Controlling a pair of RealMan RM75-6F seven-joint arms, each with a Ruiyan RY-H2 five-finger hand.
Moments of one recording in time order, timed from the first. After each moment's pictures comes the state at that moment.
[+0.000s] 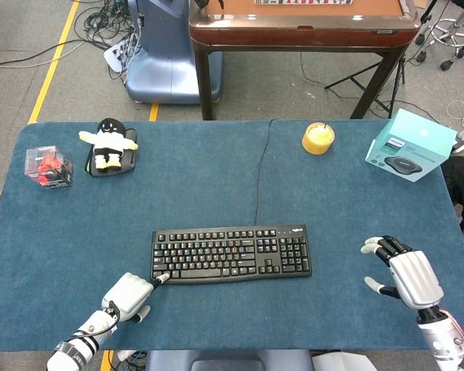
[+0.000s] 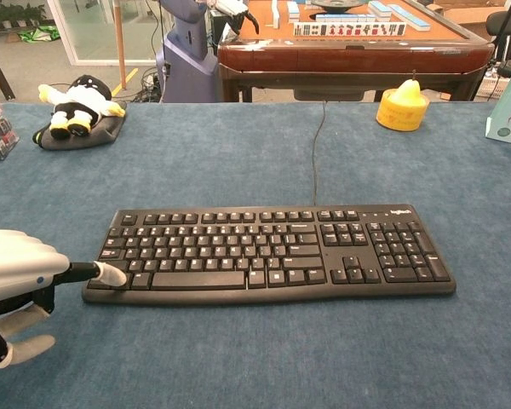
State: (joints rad) left arm -0.66 -1.26 0.17 -2.09 0.97 1.07 0.82; right arm 0.14 -1.17 -0.02 -1.57 -1.69 1.50 0.04
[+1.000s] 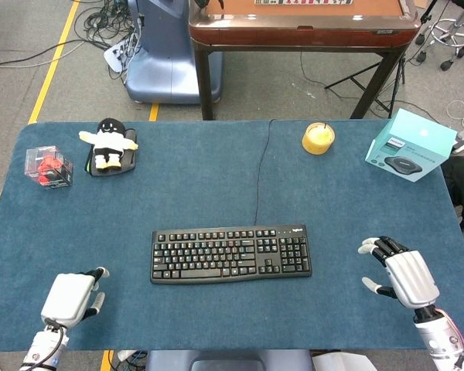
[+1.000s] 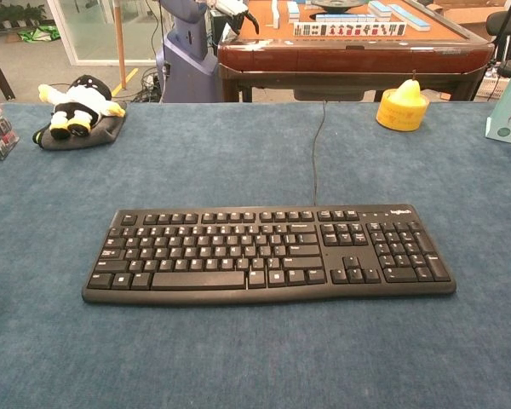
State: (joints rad) left arm -0.32 -1.21 0.22 -2.12 1.25 1.56 0.74; right arm 0.15 -1.19 -0.02 -1.56 -1.69 1.48 0.02
